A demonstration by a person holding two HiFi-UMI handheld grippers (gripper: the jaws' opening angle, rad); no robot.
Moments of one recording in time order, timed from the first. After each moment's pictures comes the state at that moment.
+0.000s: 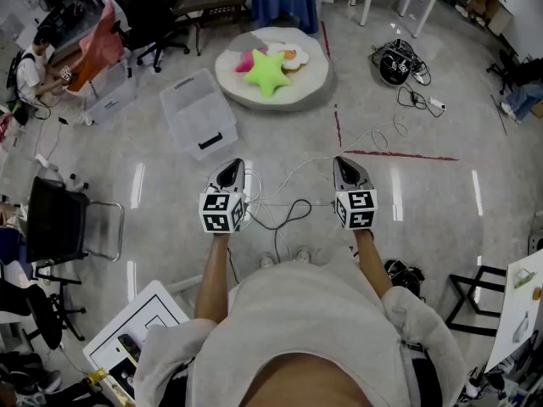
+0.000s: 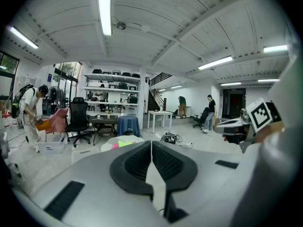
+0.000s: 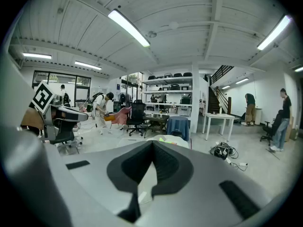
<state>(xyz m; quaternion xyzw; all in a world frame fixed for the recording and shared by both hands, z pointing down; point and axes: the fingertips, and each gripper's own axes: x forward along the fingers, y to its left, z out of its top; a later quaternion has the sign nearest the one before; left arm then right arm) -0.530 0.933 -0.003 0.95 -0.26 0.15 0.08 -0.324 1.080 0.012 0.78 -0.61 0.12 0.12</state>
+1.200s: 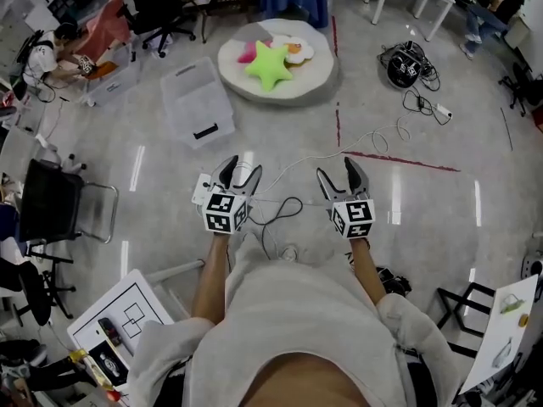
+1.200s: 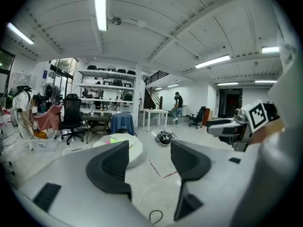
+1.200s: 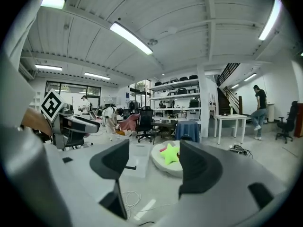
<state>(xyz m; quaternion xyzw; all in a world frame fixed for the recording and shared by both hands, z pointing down) -0.451 0.979 0.025 0.96 -0.23 0.16 0.08 -0.276 1.096 0.027 0.74 -0.66 0.10 0.08</state>
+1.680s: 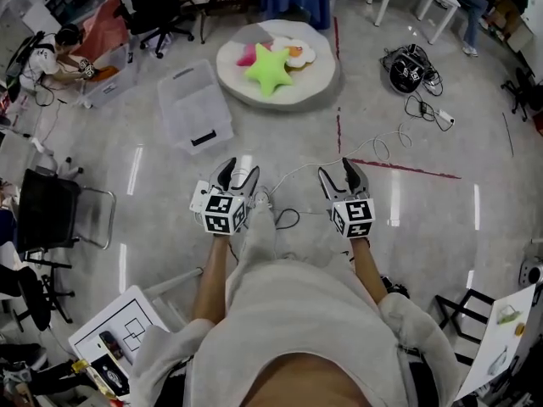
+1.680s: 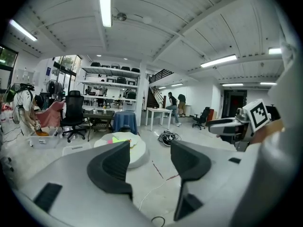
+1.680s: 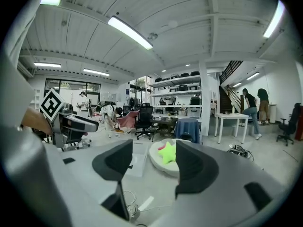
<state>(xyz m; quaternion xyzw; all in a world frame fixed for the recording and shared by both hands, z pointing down) -0.423 0.910 0.046 0.95 -0.25 0.16 0.10 -0.240 1.028 0.042 0.73 -0.67 0.11 0.10</state>
